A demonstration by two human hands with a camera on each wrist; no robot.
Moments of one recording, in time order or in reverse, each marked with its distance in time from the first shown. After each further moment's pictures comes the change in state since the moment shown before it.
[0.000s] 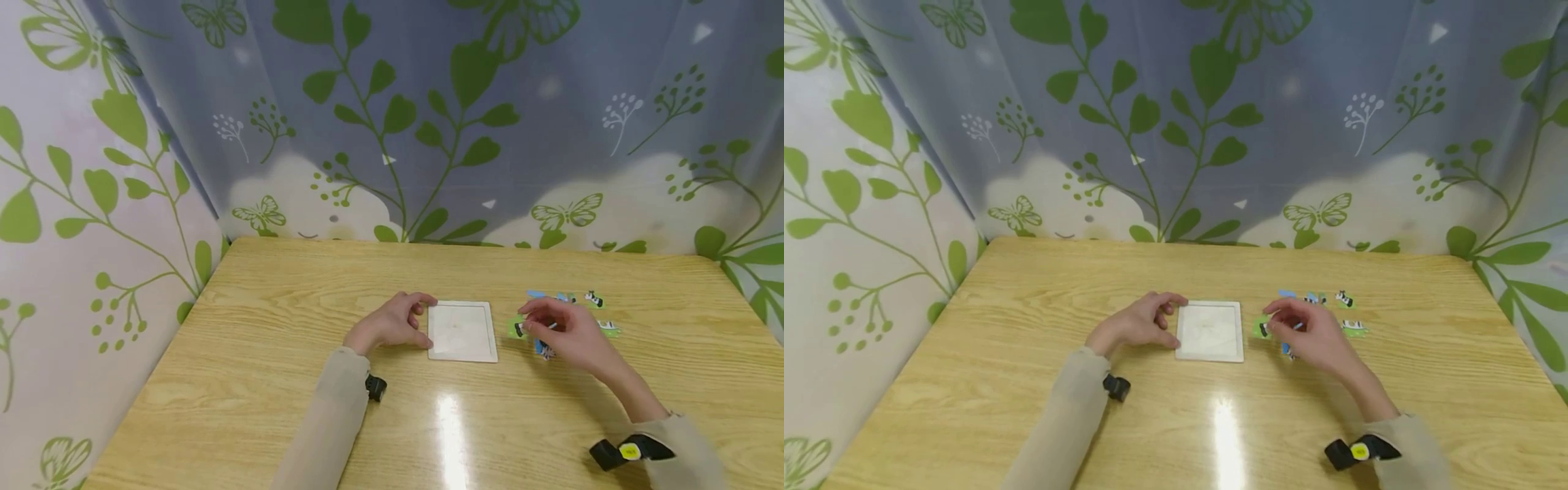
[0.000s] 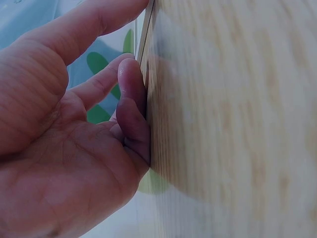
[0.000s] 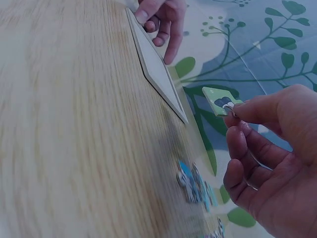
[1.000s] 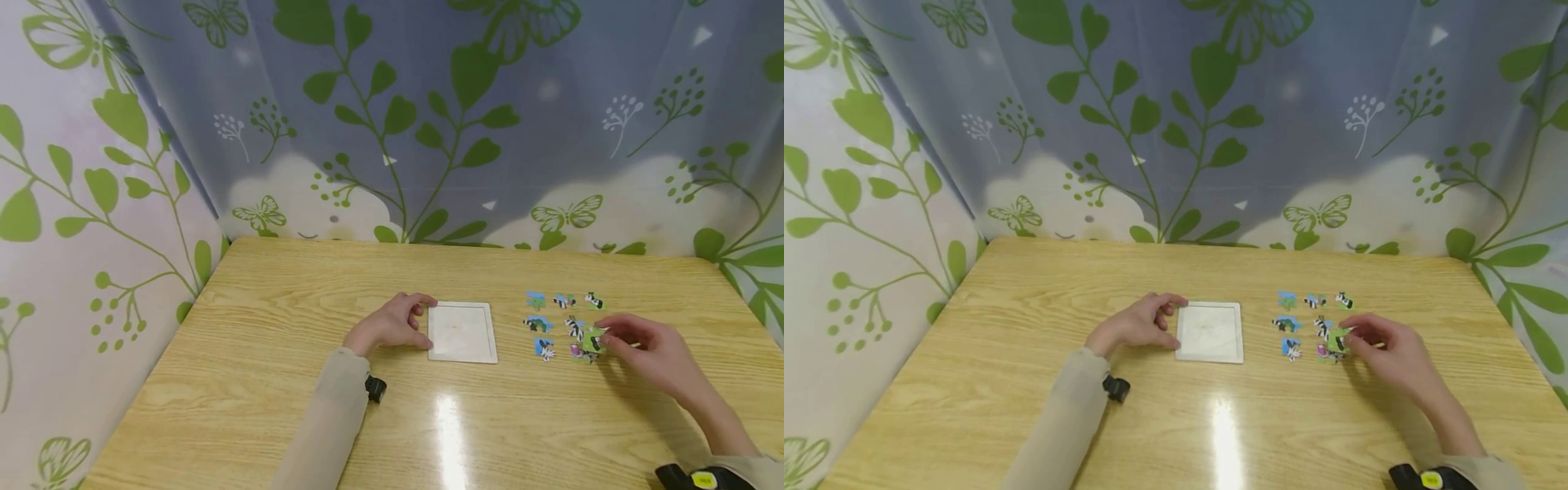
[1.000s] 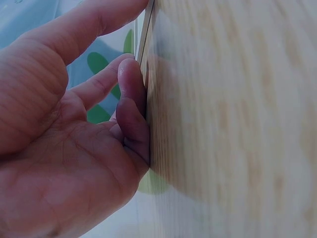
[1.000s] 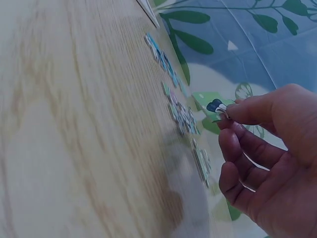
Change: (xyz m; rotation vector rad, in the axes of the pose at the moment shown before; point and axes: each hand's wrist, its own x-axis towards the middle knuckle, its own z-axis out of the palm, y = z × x) left_hand 0.000 -0.002 0.000 0.017 0.003 0.010; right_hand -0.052 0.046 -0.068 -0.212 0.150 0.114
